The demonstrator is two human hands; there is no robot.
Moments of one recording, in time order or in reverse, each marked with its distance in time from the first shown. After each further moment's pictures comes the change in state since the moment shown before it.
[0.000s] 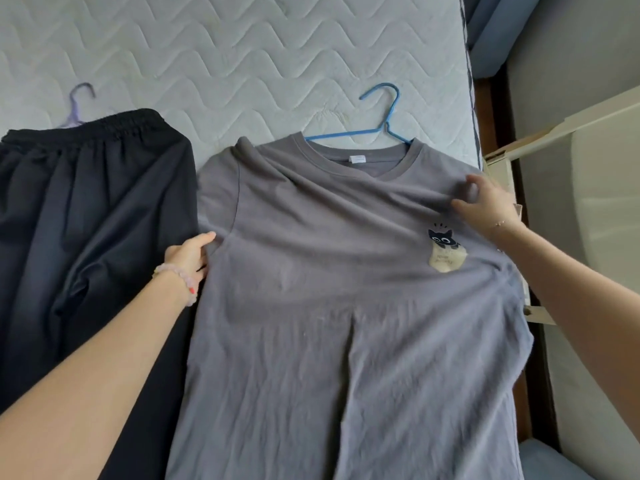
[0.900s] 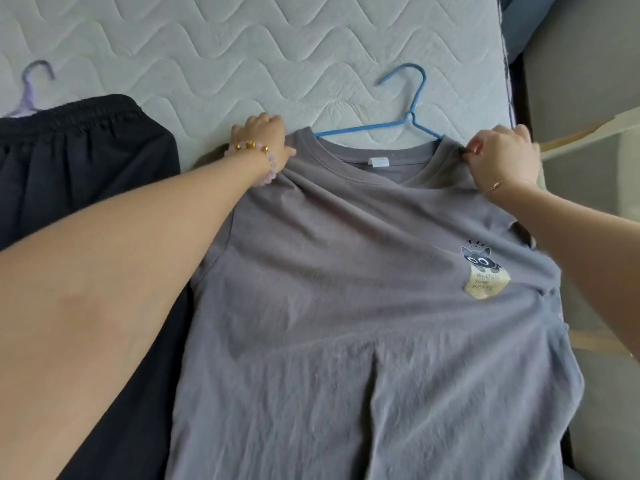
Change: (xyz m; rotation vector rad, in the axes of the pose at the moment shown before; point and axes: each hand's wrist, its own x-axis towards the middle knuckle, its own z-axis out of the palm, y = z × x) left_hand 0.059 0.118 0.166 1.572 0.014 0.905; right_hand 0.077 -0.055 0.013 -0.404 0.242 -0.127
